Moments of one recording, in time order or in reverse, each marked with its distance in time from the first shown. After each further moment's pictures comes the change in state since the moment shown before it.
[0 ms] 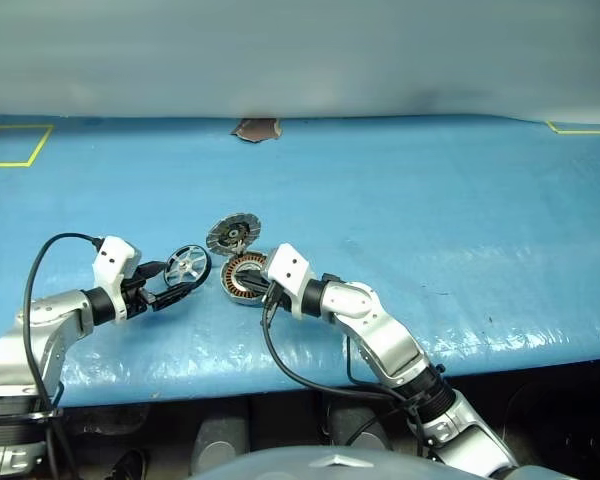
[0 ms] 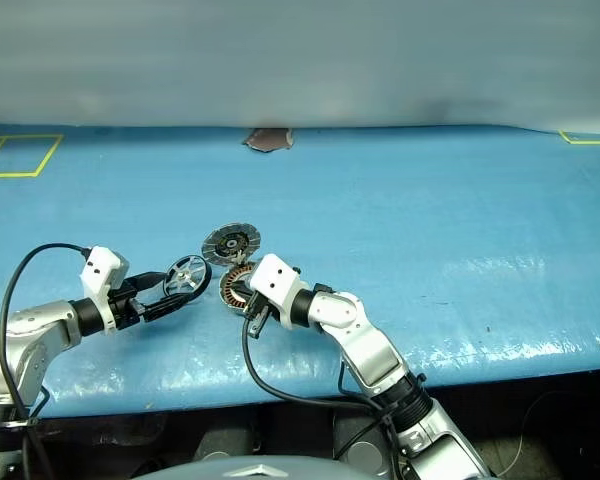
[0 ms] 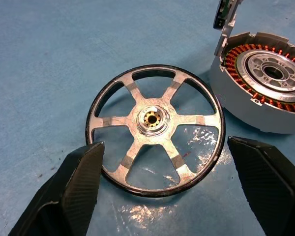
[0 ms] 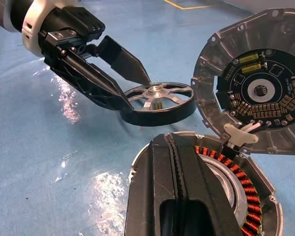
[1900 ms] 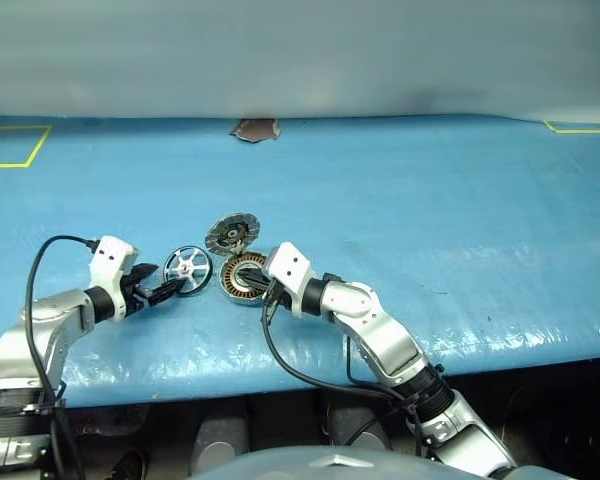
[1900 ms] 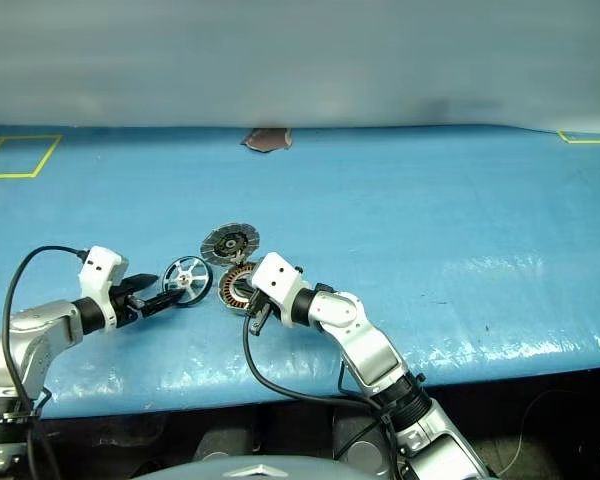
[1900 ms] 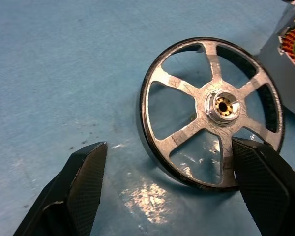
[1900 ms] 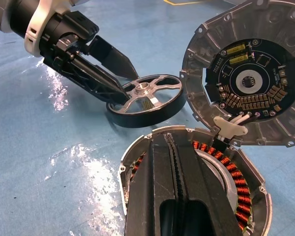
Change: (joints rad) left arm -0.034 -0.004 0.002 0.065 0.076 -0.006 0.135; right arm 0.000 0.008 -0.009 0.019 -0.008 0.000 -0.022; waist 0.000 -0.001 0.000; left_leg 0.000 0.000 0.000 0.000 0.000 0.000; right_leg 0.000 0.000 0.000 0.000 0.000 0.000
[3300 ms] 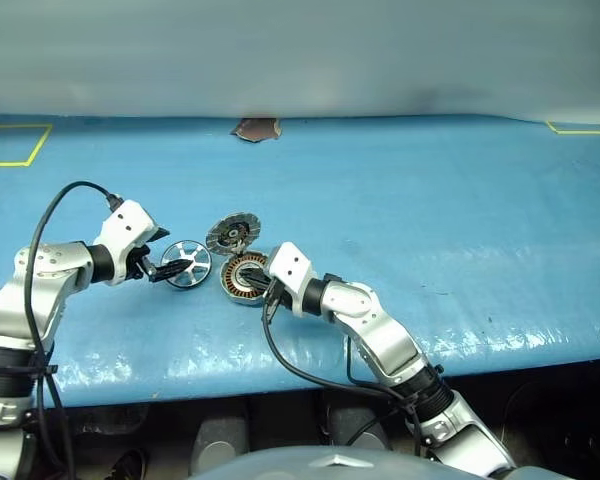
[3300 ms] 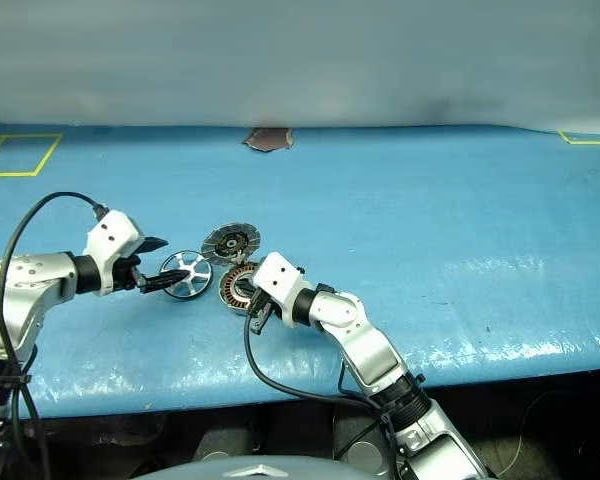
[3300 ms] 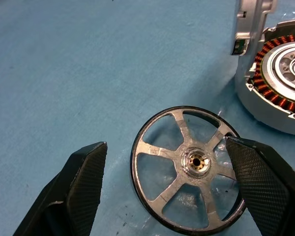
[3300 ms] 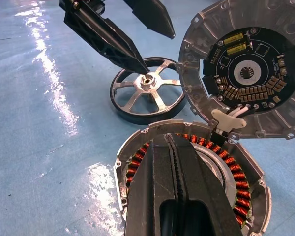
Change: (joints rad) left arm -0.202 0.182 -0.179 -0.044 0.141 -0.108 -0.205; right arm 0.003 0.002 -0.007 0.011 -0.006 0.005 0.002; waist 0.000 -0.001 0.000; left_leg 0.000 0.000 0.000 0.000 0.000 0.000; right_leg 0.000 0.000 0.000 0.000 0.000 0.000
